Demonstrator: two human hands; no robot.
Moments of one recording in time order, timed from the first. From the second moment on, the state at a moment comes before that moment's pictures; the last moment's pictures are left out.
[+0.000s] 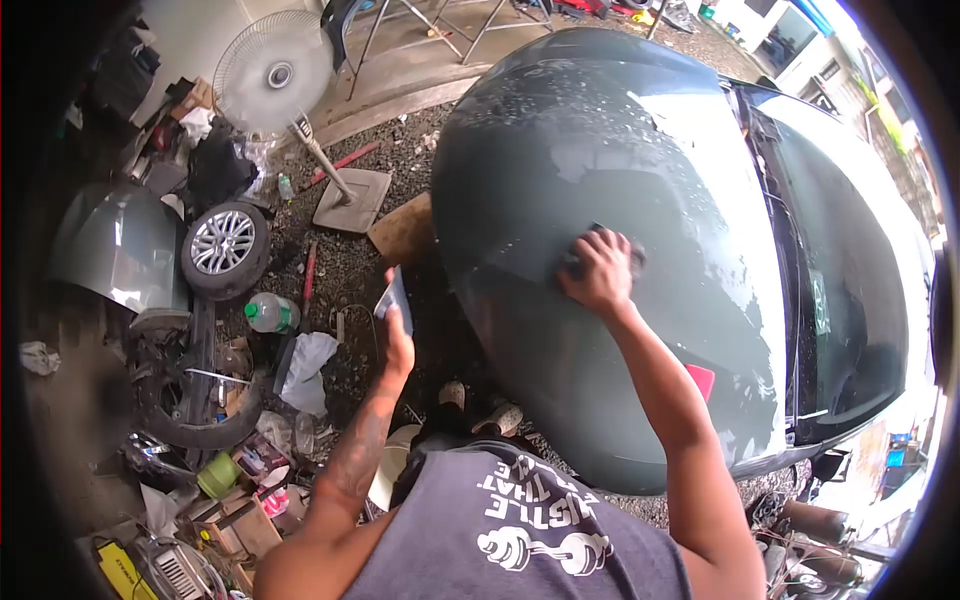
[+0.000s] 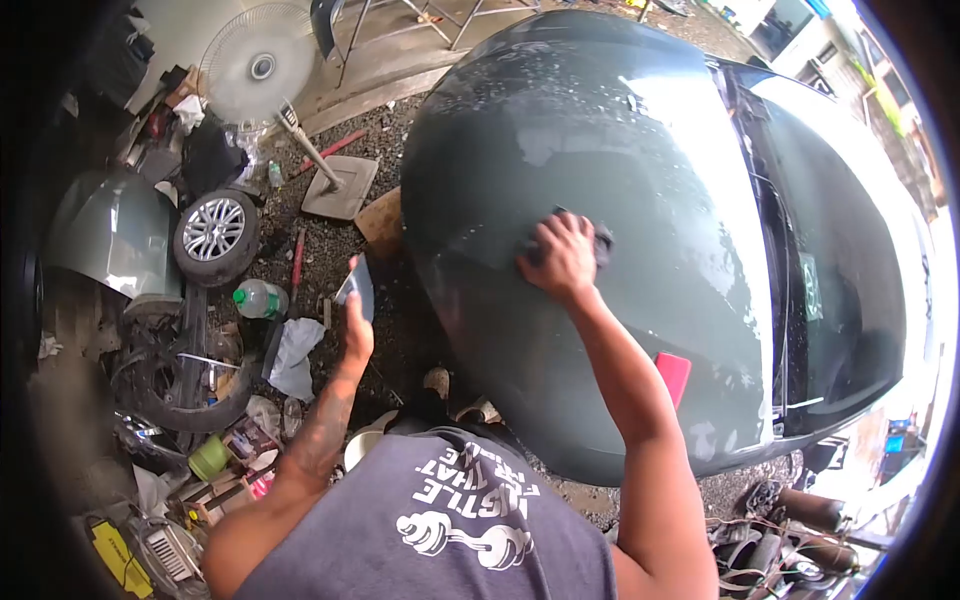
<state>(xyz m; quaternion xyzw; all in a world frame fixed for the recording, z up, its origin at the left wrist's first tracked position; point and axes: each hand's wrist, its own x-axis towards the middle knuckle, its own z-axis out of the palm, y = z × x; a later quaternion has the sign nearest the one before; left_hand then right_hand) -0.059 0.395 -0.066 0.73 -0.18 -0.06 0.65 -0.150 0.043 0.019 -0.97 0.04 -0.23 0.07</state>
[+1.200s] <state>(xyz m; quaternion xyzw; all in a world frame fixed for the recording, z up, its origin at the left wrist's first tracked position) 0.030 0.560 -0.301 0.93 0.19 -0.14 0.28 -0.437 0.020 0.036 -0.77 0.61 -0.16 0.13</state>
